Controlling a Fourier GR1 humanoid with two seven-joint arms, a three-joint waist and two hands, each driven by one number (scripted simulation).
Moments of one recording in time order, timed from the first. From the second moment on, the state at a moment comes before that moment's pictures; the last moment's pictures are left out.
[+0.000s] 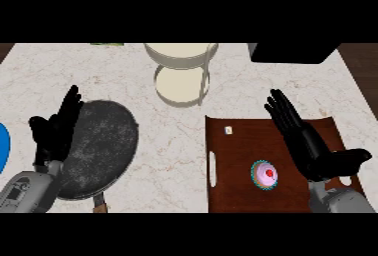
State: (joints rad) left arm -0.22 0.45 -0.19 -1.29 0.27 0.31 -0.02; right arm -0.14 -0.36 0.31 -1.61 -0.37 -0.11 -0.04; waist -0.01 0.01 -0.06
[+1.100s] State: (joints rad) left arm 0.02 0.34 -0.25 -1.35 0.24 0.39 -0.08; right arm 0.46 -0.26 0.05 -2.02 0.06 -0.99 0.12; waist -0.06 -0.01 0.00
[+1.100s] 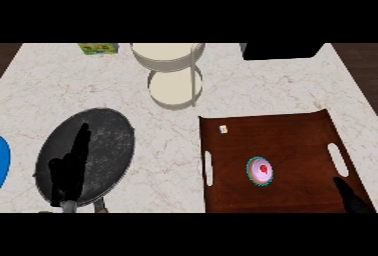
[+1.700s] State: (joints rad) left arm -0.02 0.33 -0.29 -1.39 0.21 0.38 -0.07; right arm 0.86 -0.46 0.22 -2.16 0.40 -0.86 0.53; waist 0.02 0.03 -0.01
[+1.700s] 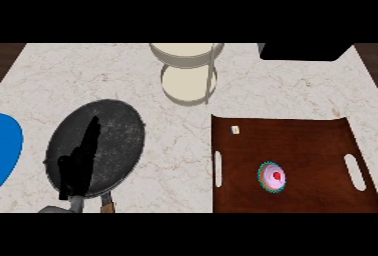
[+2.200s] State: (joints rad) left arm -0.03 0.31 -0.32 -1.40 0.19 0.38 -0.03; right arm 0.93 -0.44 0.21 -2.31 0.71 -0.70 0.89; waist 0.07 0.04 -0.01
